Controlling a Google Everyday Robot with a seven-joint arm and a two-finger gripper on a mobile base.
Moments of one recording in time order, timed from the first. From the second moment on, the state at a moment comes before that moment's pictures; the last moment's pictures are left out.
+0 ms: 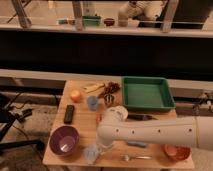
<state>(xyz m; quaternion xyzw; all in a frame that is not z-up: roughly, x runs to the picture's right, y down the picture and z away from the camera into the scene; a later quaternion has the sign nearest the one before) -0.017 0.299 0.730 -0.32 -0.19 -0.25 0.90</state>
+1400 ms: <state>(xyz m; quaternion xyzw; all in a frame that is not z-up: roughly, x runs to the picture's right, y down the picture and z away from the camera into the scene) -0.016 0.312 0.726 -0.32 -0.20 -0.26 0.89</state>
